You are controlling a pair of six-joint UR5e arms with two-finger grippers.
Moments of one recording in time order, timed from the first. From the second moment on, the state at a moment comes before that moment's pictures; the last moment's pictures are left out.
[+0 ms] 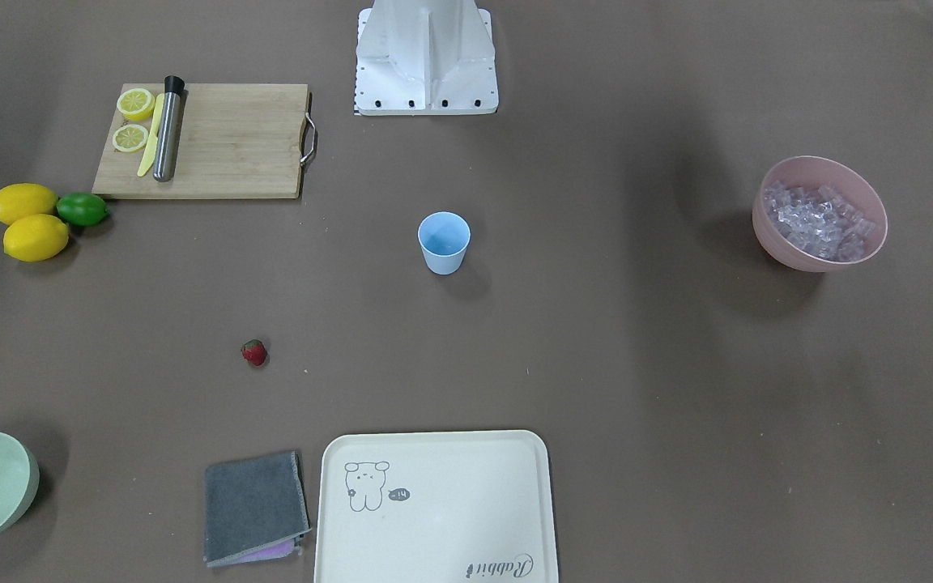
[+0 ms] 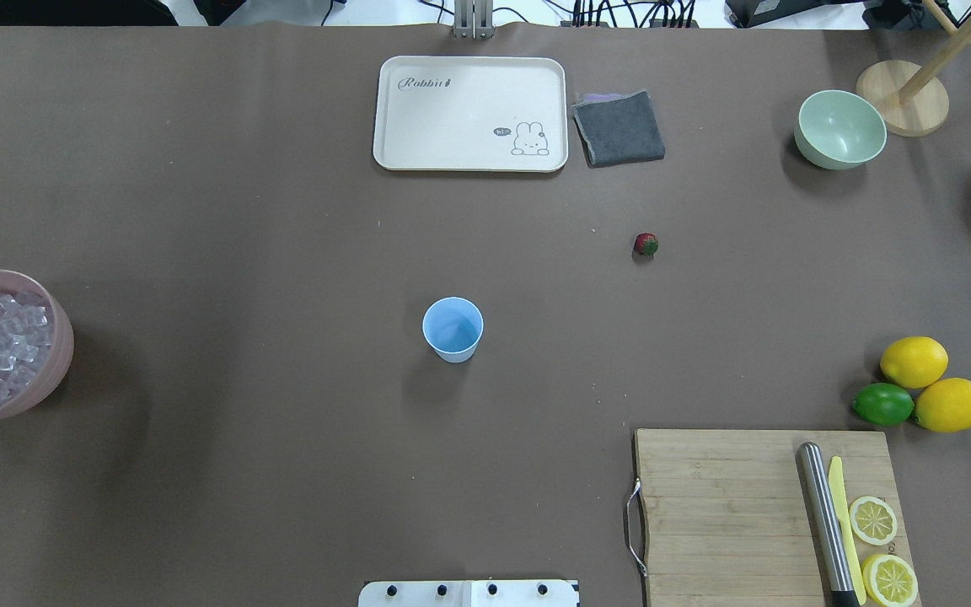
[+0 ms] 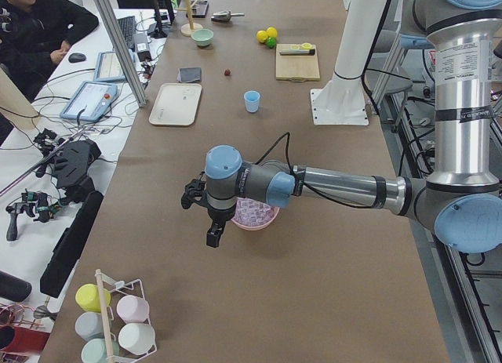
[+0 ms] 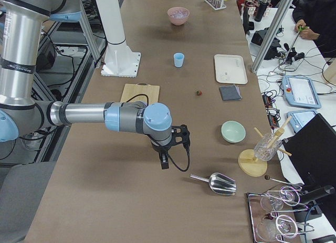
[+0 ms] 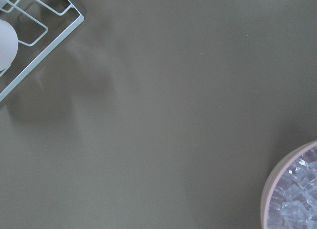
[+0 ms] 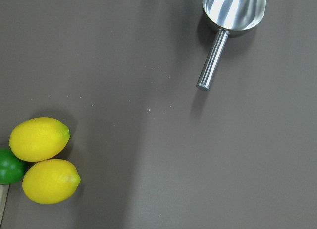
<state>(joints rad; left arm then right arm) -1.46 -1.47 -1.78 -1.71 -2.25 0.02 1.66 -1.83 1.91 -1.67 2.39 -0.27</state>
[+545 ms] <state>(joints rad) -1.46 -1.43 -1.83 -1.71 -2.25 0.02 1.66 -1.84 1.91 -1.67 2.39 -0.27</state>
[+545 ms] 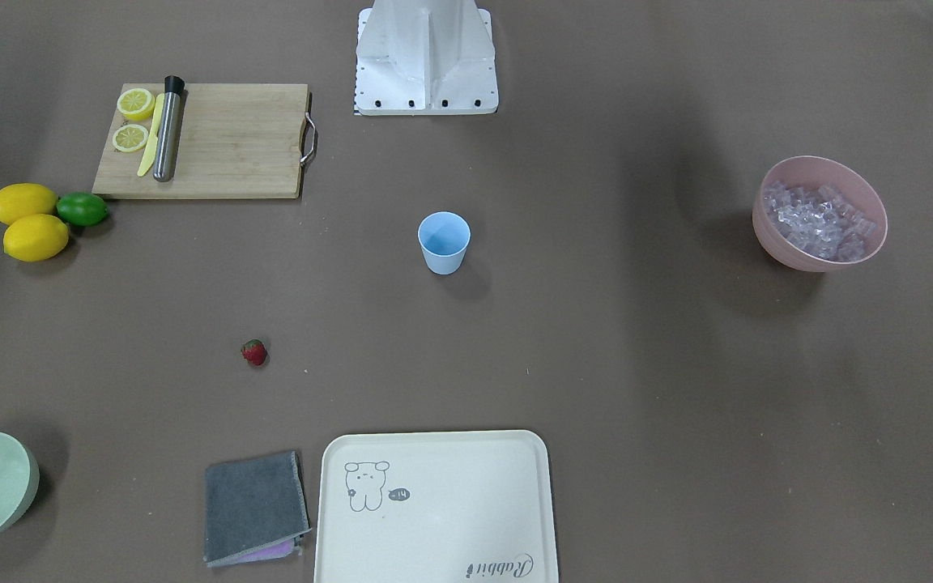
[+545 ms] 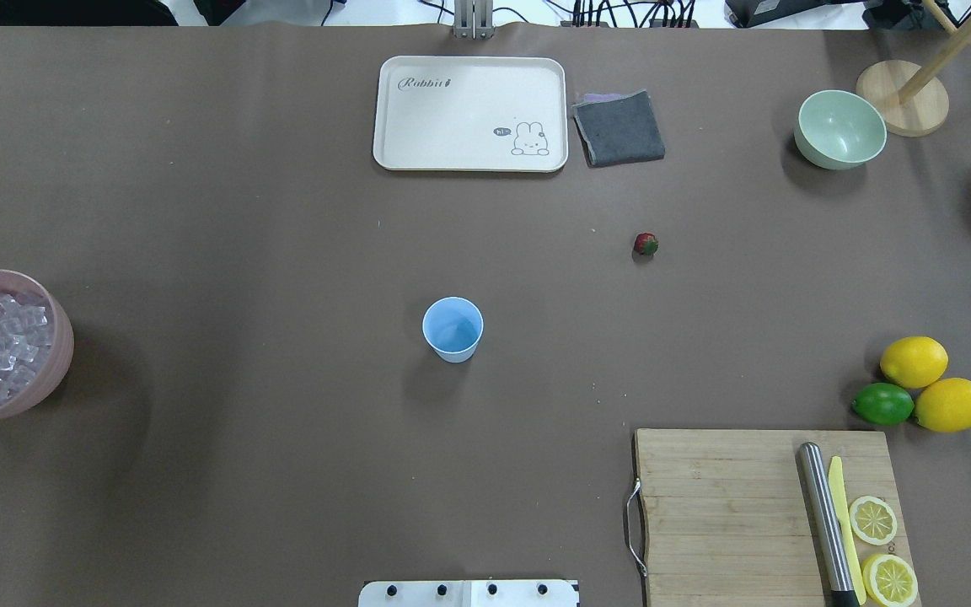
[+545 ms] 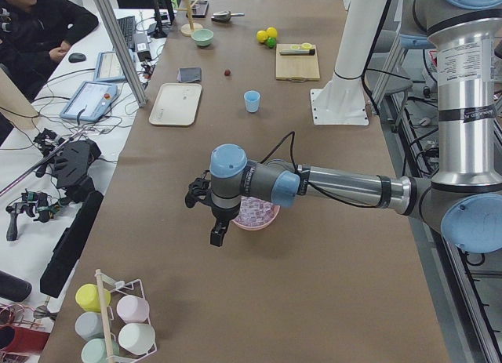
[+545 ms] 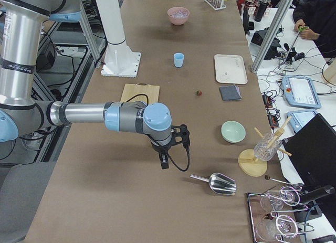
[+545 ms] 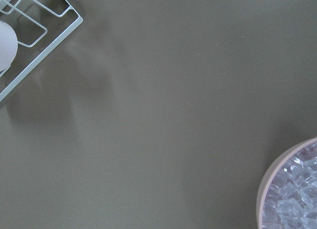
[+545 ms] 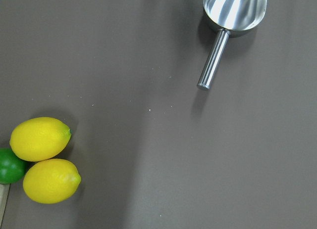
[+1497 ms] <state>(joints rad) -1.46 -1.37 -1.87 -1.74 -2.26 0.04 1.66 -1.85 1.92 -1.67 2.39 -0.28</state>
